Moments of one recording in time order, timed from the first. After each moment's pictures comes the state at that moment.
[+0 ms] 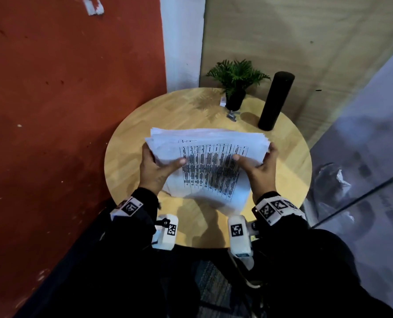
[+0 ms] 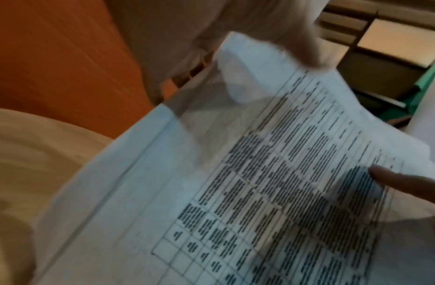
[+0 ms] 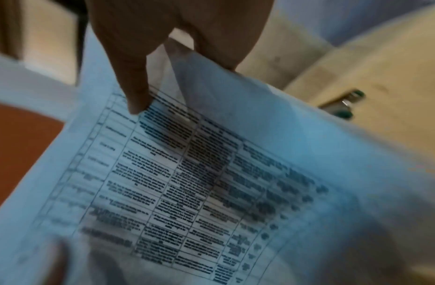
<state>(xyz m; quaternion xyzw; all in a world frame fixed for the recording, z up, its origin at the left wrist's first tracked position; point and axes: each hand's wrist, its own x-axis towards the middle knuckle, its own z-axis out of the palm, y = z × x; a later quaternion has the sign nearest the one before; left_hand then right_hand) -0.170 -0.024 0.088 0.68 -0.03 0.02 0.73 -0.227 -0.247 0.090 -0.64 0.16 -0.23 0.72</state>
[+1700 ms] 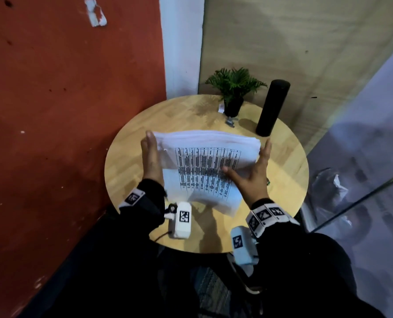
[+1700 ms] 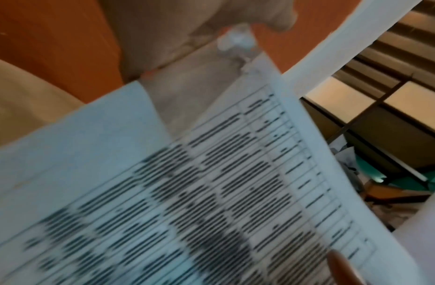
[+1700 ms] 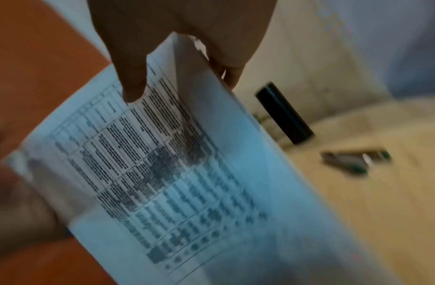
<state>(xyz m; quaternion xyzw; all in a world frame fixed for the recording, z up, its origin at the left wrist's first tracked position) -0.140 -0.036 0.097 0.59 0.09 0.03 0.80 -0.234 -0.241 0.092 -0.76 0.08 -0.25 0.60</state>
